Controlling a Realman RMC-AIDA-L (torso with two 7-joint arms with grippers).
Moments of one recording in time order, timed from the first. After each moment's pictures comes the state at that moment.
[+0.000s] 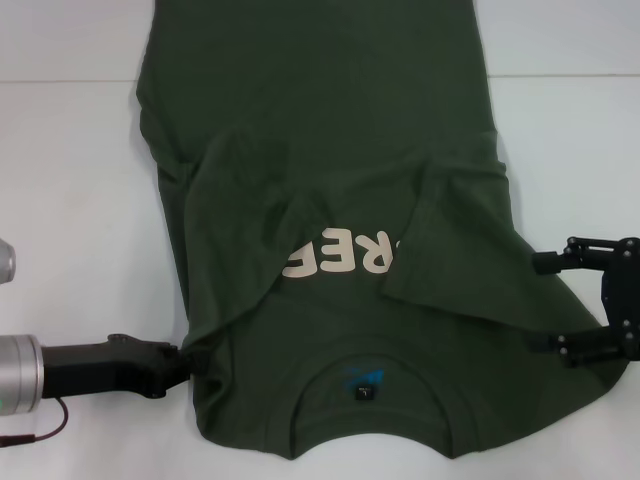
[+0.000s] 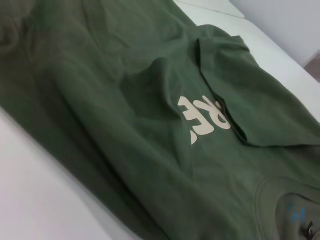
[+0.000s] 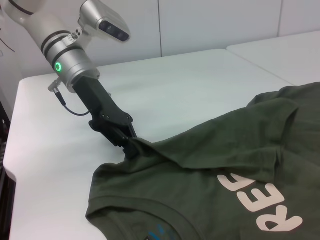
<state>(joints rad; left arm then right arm) -0.36 -2.17 0.72 0.80 2.25 1.46 -1.76 0.36 2.07 -0.72 -1.08 -2.13 -1.80 1.37</state>
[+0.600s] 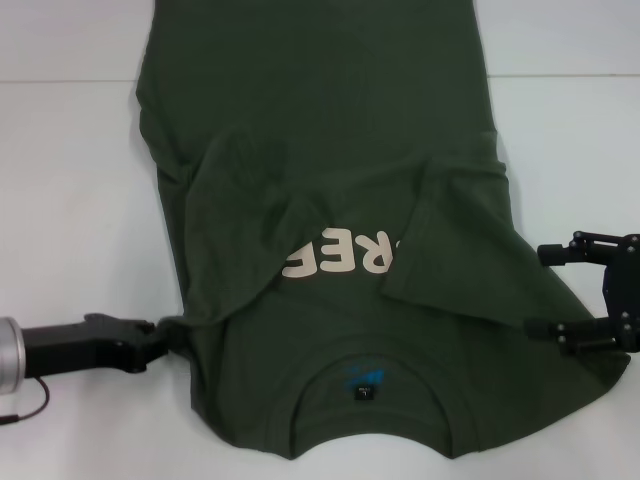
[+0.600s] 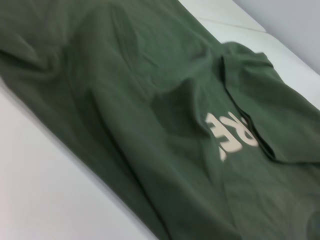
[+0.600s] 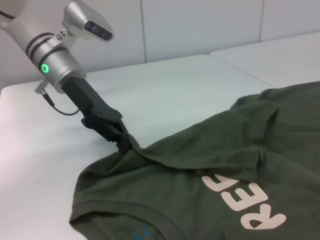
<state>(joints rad) -0.36 -2.16 0.68 0.82 2.25 1.42 -1.76 0.36 2.08 -0.68 -1.03 -2.13 -1.76 1.35</state>
